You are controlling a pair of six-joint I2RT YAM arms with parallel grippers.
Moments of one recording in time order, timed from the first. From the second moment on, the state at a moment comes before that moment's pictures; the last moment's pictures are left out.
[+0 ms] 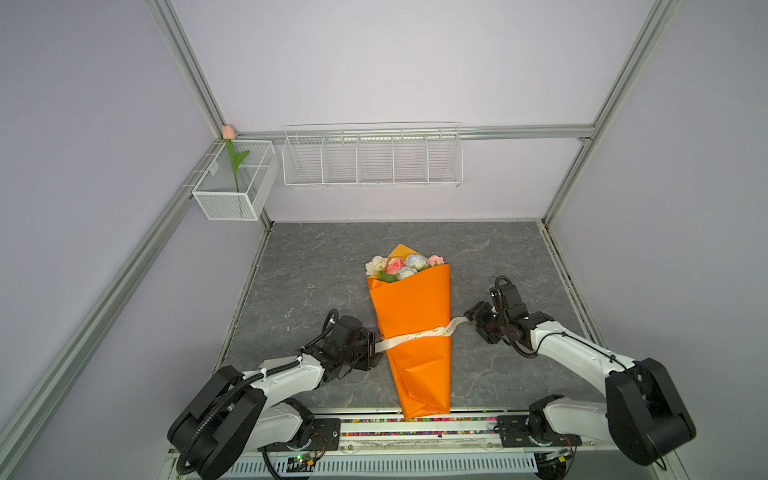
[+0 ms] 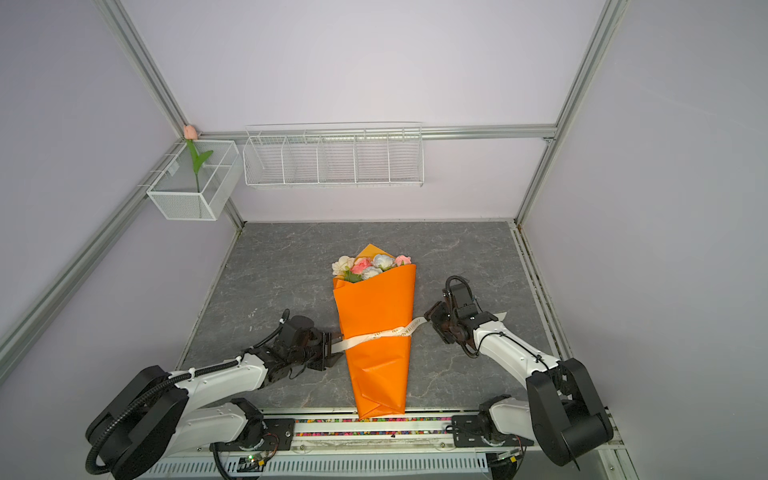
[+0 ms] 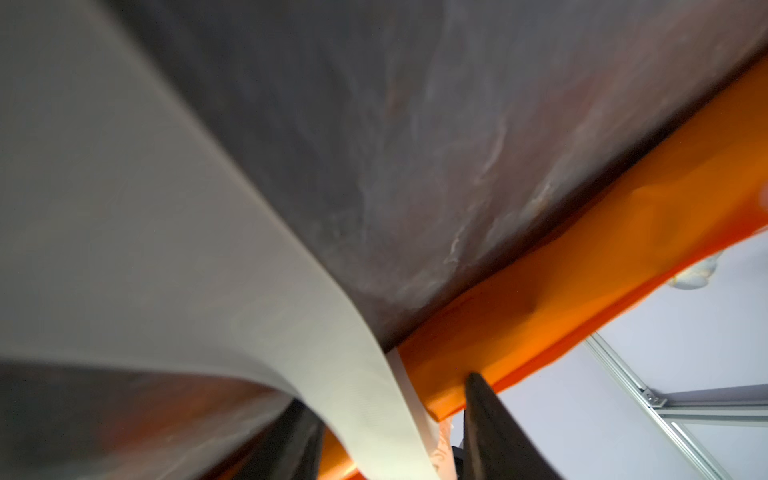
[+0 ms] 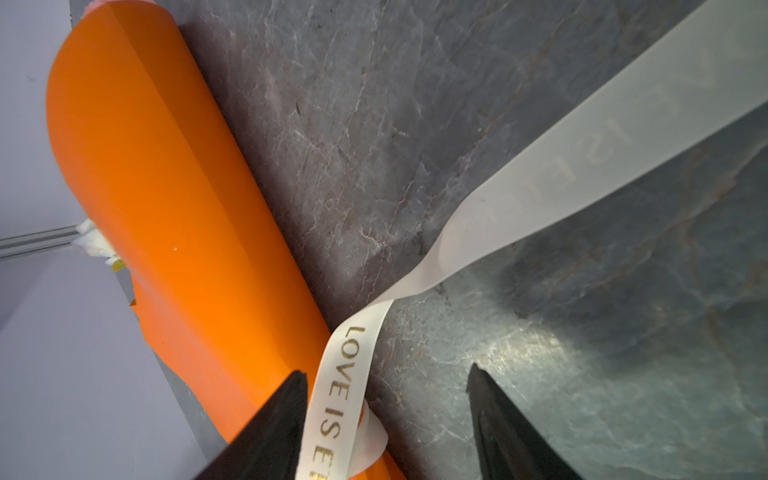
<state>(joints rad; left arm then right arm) -0.66 1.25 0.30 0.18 0.24 -2.07 0.38 1.27 0.61 -0.30 -0.17 1.17</state>
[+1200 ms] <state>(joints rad) -0.66 1.21 0.31 0.12 0.18 -1.99 0.58 1.58 0.43 0.55 -0.05 1.77</state>
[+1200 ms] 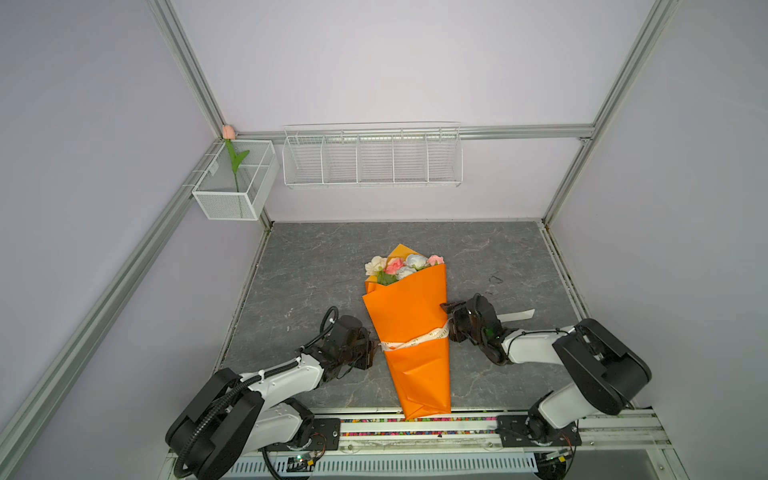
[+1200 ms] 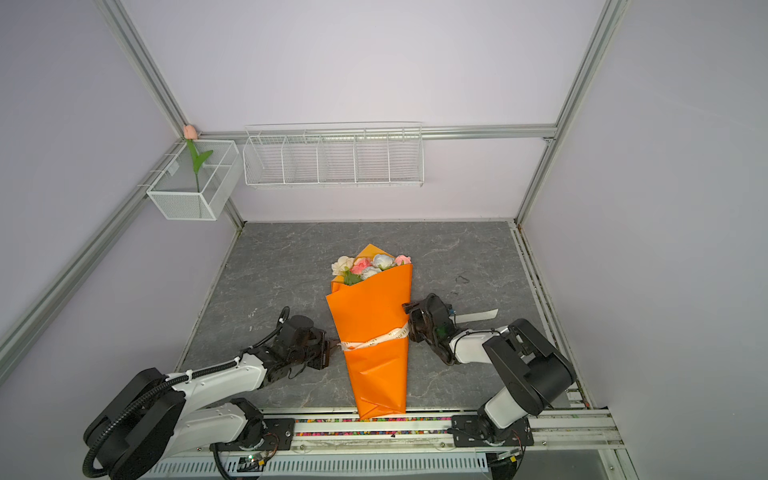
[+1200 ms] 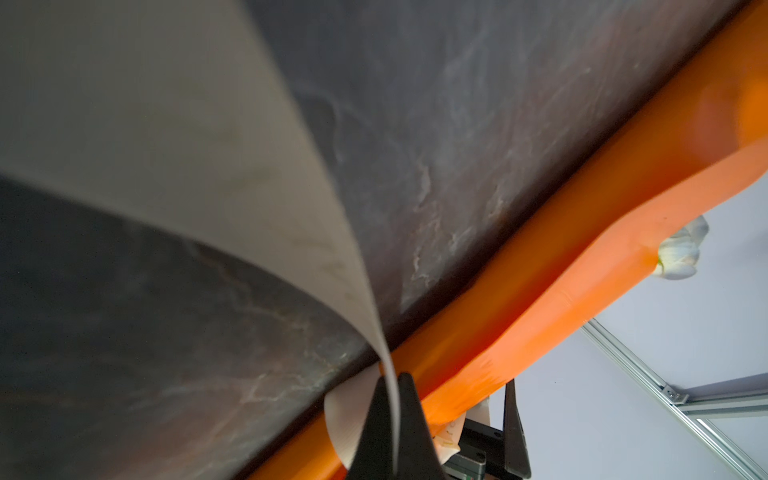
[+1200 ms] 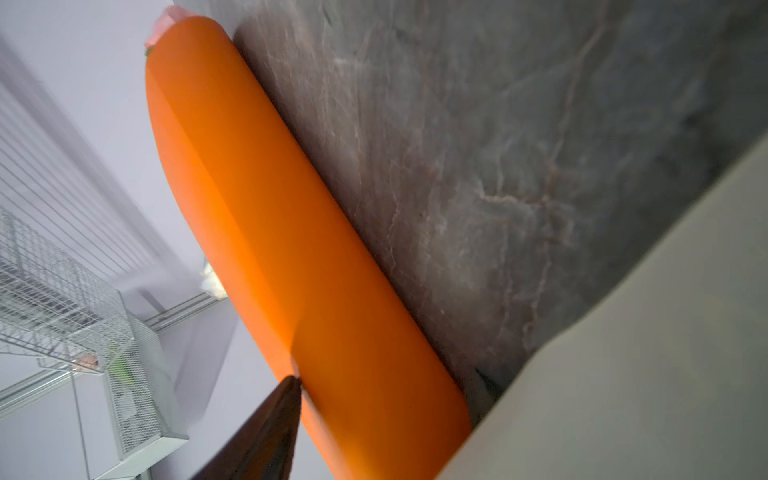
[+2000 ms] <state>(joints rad) -0.65 1.15 0.31 0.12 0.16 -1.96 0.47 1.46 0.37 0.36 0.11 1.75</state>
